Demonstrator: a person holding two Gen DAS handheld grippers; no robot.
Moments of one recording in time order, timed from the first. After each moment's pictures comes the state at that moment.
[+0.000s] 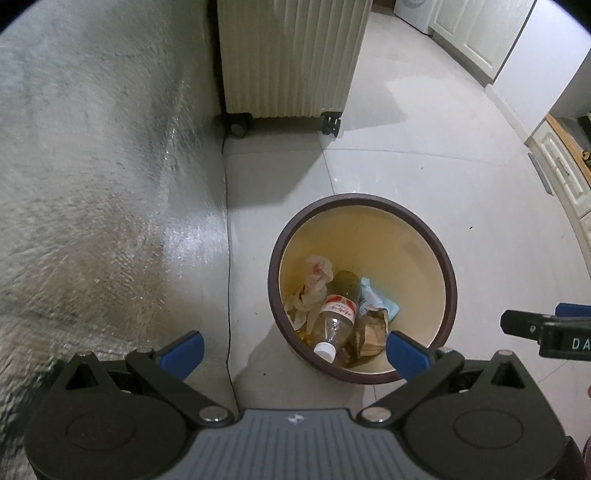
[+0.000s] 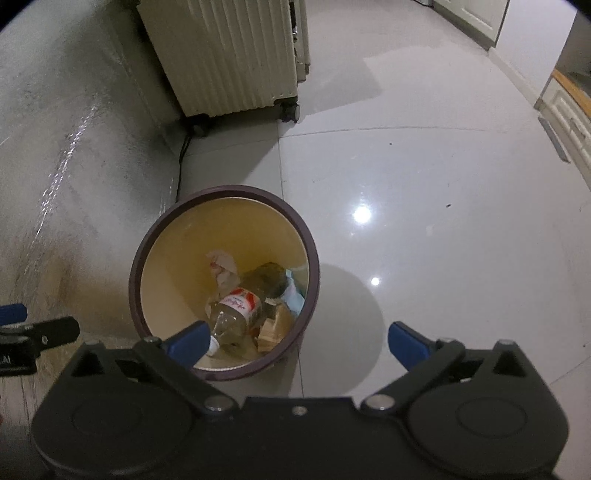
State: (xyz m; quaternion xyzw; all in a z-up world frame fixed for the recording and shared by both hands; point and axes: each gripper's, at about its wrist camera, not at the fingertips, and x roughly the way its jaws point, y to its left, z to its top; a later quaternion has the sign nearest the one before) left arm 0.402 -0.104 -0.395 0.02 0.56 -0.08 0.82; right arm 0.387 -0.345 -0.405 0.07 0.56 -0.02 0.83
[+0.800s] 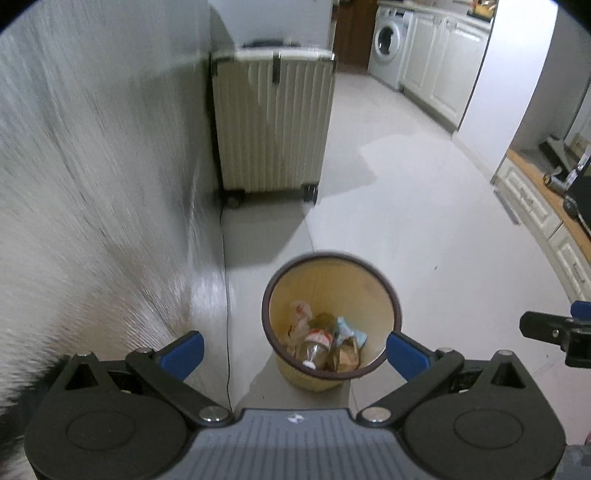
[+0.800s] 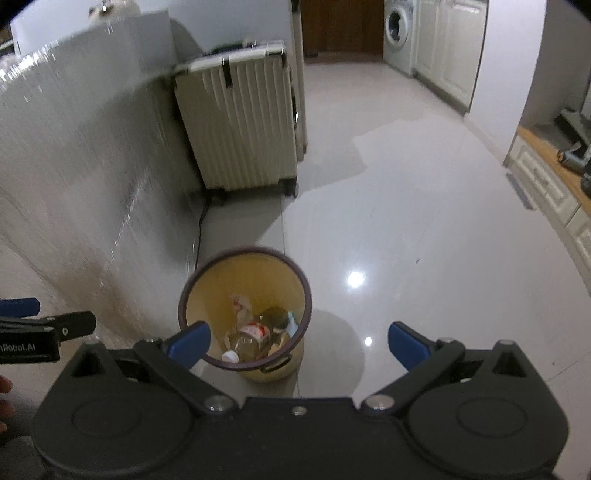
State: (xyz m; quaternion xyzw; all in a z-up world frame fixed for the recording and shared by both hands) left arm 0.299 -0.104 -0.268 0.03 0.45 -0.10 0.88; right arm 0.266 -0.346 -0.263 0.06 0.44 -0.03 0.89
